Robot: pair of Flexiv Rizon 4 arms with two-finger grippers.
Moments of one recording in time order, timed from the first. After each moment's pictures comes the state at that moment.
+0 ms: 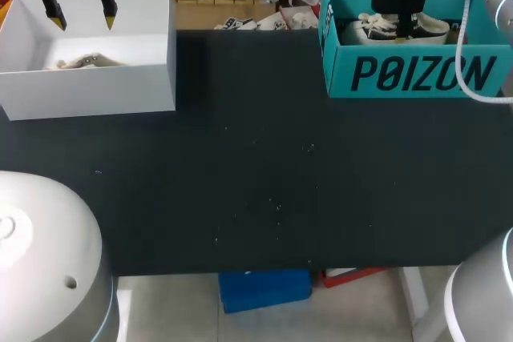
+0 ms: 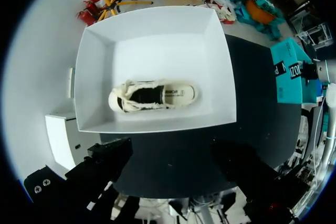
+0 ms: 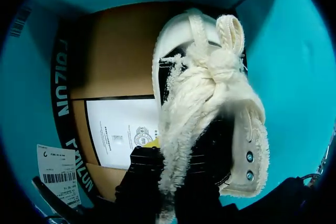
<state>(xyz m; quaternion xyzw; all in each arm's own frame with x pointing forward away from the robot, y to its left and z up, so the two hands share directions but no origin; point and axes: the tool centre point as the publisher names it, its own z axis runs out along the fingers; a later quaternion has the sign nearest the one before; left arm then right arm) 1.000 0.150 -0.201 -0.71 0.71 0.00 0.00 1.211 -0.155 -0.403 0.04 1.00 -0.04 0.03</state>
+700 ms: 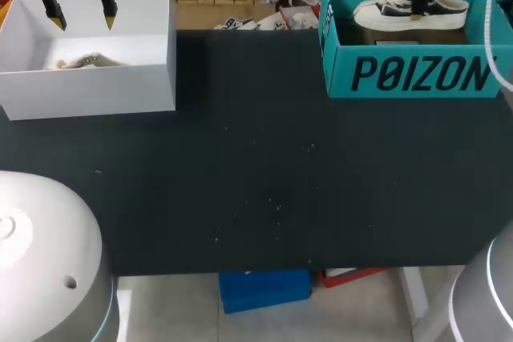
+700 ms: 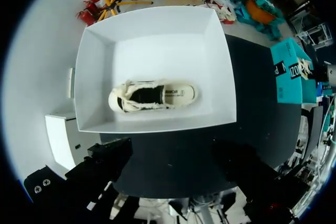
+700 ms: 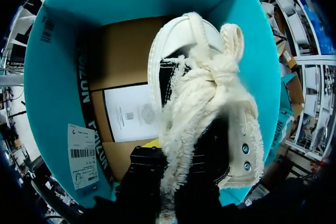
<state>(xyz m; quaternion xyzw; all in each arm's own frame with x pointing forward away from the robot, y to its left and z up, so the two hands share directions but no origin) 1.000 0.150 -0.201 -0.71 0.71 0.00 0.00 1.200 -0.174 -0.324 0.08 0.99 -0.05 0.07</state>
